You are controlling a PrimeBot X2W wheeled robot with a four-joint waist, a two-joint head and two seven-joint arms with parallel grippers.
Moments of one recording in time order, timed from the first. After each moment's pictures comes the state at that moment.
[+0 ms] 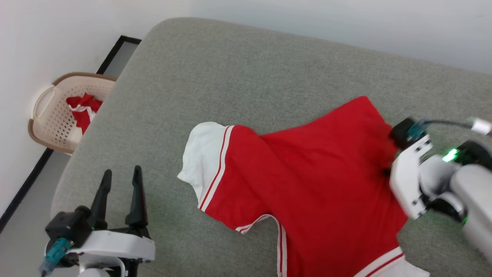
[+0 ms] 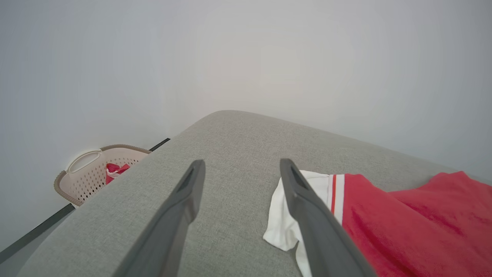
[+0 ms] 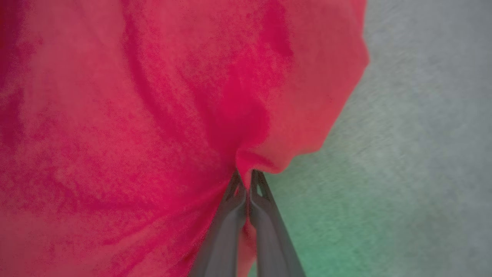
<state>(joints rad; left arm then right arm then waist) -0.11 0.19 -0.01 0.16 -0.41 -0.04 -0.26 -0.72 -0.55 0.80 0.47 0.67 0.13 0.60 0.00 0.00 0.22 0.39</state>
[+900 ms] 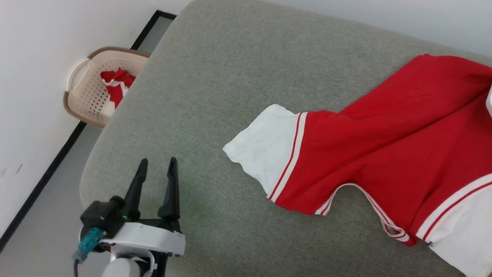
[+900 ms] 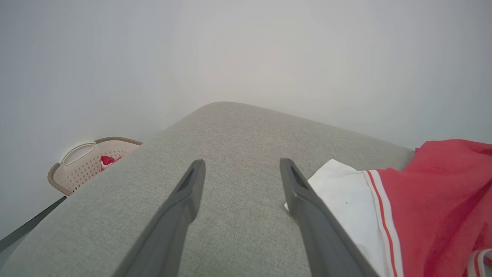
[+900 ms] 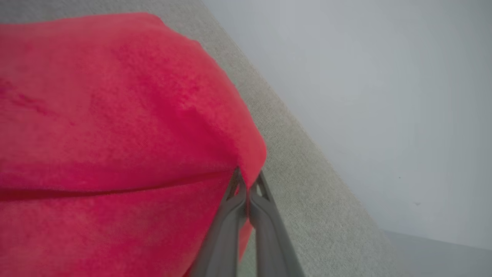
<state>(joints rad) -0.16 0.07 -0.03 0.18 -0.33 -0.12 -0.26 -1.17 -0.71 1.05 0.87 0.65 0.13 0.36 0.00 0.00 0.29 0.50</state>
